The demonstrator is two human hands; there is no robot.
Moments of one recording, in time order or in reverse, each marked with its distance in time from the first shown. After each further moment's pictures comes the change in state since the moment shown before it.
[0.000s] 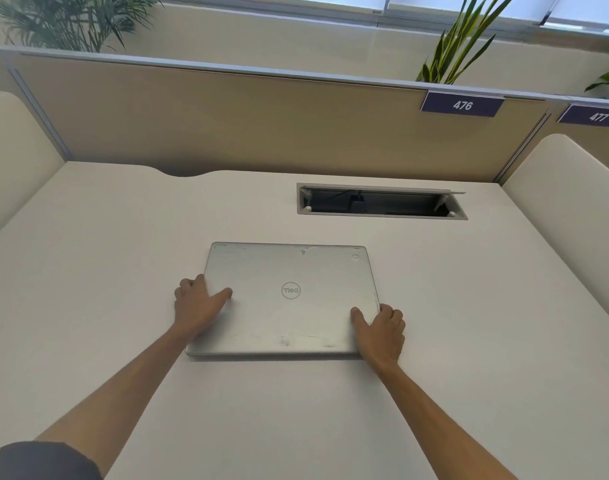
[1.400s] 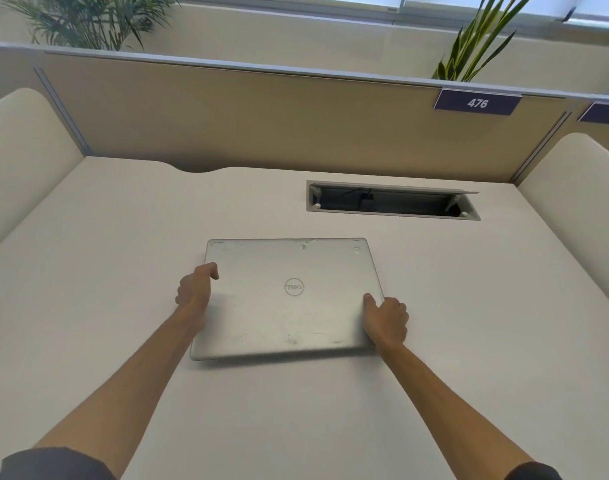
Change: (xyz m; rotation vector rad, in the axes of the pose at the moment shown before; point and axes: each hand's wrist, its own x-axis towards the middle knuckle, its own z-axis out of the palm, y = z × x) left_hand -0.016 0.019 -0.024 -0.720 0.055 -0.330; right_hand 0.018 -0.021 -0.008 0.070 -0.100 0.132
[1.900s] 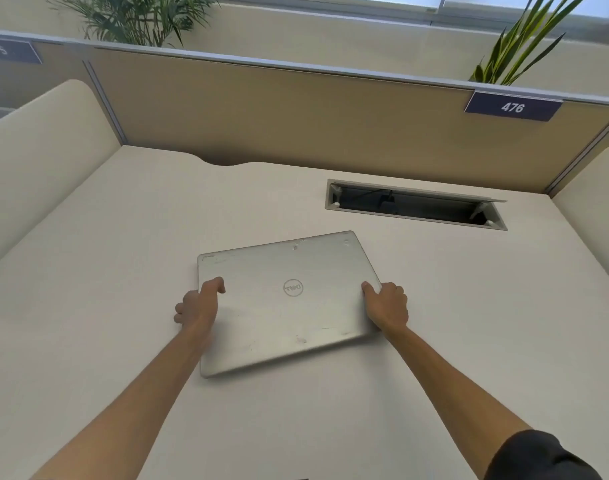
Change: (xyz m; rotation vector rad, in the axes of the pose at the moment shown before) left_hand -0.039 -0.035 -0.013 0.090 0.202 -0.084; right_hand 0.024 -0.020 0.005 -0.107 -0.131 -0.185
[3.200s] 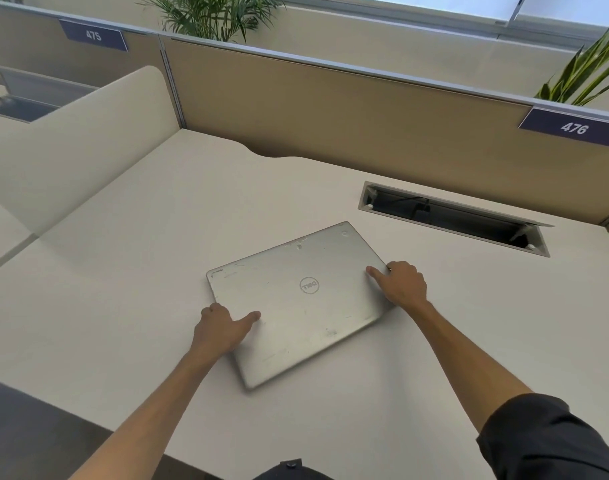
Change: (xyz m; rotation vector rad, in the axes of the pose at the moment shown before) left_hand -0.051 -0.059 -0.021 0.634 -0.005 0.177; right_hand 0.046 -0.022 -0.009 -0.382 -0.052 -0.461
